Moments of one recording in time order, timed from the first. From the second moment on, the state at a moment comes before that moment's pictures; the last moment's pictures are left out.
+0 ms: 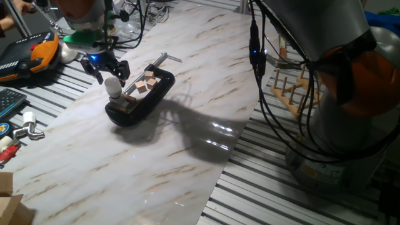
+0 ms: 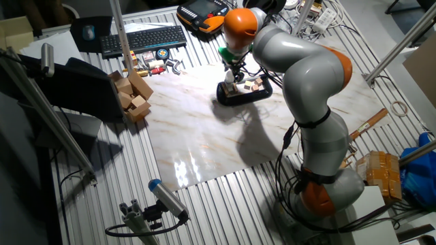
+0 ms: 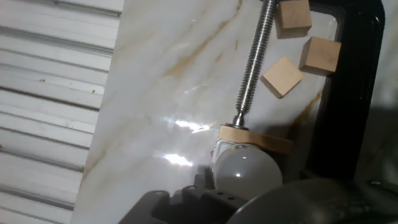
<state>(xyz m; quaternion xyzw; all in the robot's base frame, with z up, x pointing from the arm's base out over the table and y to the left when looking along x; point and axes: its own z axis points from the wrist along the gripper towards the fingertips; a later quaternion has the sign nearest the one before) 0.680 0.077 0.123 0.59 0.81 -0.02 0.05</state>
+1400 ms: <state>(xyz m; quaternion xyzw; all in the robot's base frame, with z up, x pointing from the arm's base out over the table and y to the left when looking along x) 0.680 0.077 0.133 0.38 0.92 -0.02 0.04</state>
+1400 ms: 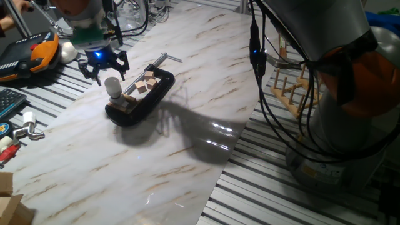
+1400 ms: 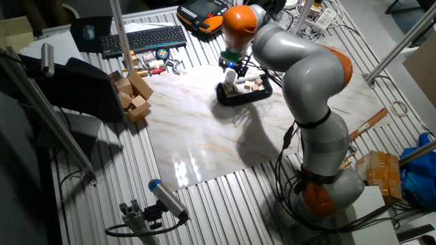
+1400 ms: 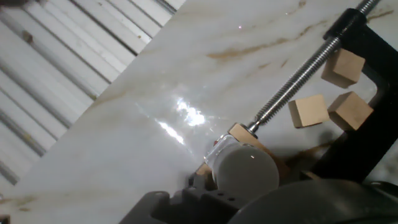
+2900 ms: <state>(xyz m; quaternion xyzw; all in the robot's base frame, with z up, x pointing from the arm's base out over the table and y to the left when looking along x) 0.682 0.072 0.149 0.13 0.99 -0.02 0.02</state>
